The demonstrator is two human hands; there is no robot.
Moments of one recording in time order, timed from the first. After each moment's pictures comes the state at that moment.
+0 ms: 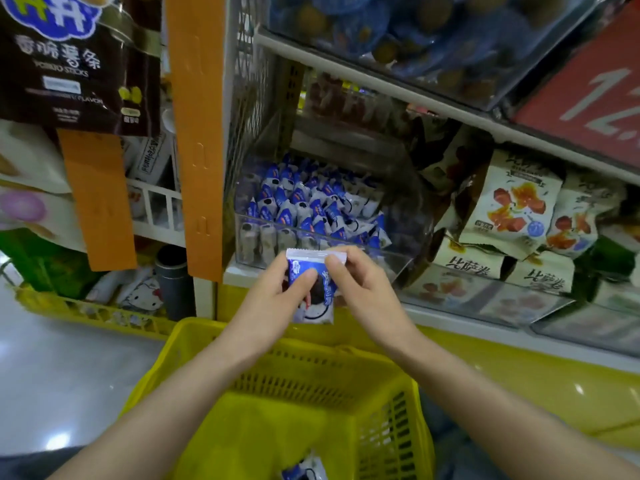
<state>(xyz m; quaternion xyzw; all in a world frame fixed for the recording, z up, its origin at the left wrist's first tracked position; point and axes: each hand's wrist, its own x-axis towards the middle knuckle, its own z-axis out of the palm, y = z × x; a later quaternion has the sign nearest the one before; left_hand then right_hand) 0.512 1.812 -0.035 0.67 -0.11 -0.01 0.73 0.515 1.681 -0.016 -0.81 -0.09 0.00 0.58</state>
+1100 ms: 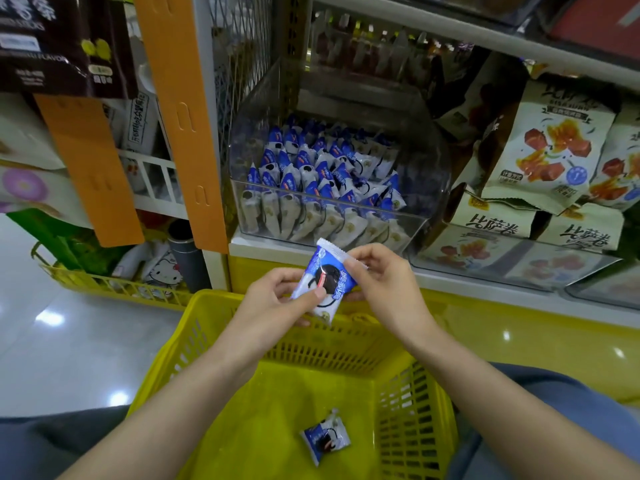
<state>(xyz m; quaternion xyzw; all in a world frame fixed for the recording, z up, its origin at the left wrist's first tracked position) 0.492 1.810 -0.073 0.68 0.05 -0.11 0.72 0.508 1.658 -0.056 -0.79 0.01 -0.01 0.62</state>
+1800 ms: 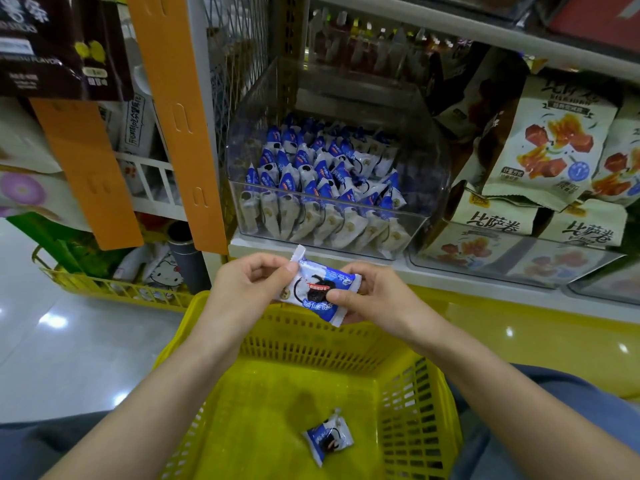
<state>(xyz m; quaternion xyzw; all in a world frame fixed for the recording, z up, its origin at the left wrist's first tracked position) 0.499 1.828 -0.058 0.70 0.05 -0.03 0.71 0.504 1.653 -0.051 -0.79 -0.03 0.18 0.58</state>
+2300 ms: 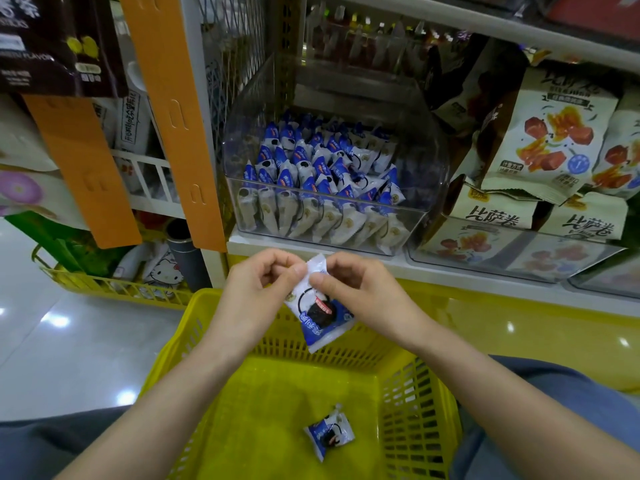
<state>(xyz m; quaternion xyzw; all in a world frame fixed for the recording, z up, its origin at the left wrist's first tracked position) 0.495 1.820 -0.058 0.75 -0.03 0.02 0.66 0.502 1.668 -0.050 -0.81 -0.12 0.09 0.57</state>
